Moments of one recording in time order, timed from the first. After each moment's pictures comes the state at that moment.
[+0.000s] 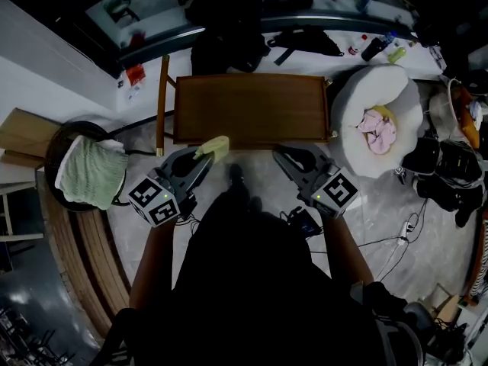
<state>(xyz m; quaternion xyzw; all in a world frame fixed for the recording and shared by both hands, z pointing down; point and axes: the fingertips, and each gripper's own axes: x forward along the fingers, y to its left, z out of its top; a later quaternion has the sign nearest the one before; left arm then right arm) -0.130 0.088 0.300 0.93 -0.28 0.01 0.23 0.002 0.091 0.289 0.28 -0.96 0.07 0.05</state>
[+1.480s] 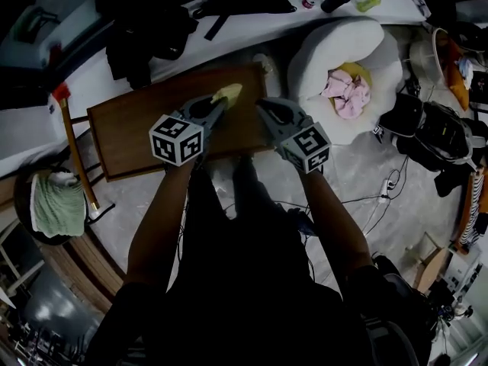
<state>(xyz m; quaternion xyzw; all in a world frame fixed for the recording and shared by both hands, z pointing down) 0.166 -0.146 0.474 0.91 -0.24 0.13 0.32 0.233 -0.118 0.459 0.40 -0.88 0.16 0.17</state>
